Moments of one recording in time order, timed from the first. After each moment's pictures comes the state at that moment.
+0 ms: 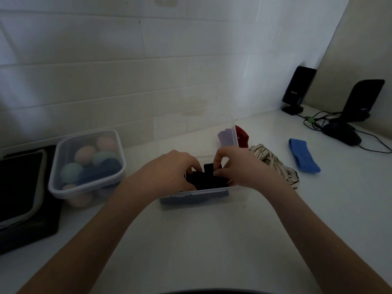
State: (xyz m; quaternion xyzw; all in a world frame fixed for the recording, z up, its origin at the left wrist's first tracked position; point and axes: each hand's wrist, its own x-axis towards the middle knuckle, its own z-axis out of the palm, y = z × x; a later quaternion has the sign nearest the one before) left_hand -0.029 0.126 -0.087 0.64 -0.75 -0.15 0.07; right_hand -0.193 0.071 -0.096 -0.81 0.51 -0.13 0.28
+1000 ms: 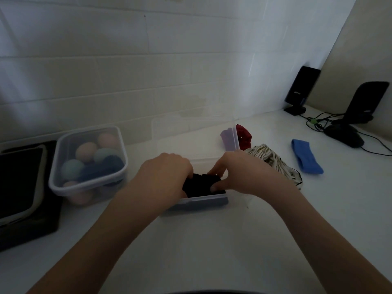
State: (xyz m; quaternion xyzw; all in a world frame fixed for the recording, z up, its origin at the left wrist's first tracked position) left_hand -0.028 0.140 -0.091 0.67 -0.74 -0.01 -0.03; right_hand -0.184 0.083 -0.086 -0.88 0.46 0.02 0.13
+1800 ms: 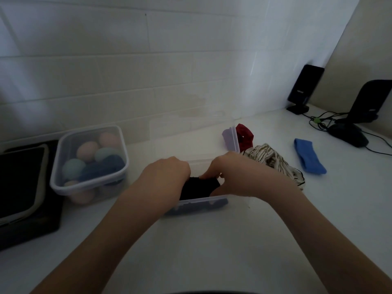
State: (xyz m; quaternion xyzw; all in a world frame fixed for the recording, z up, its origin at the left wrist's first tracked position) left_hand -0.028 0.135 -0.098 0.68 -0.72 -0.02 -0.08; right_hand -0.178 0.085 -0.085 -0.93 0.35 0.05 0.11
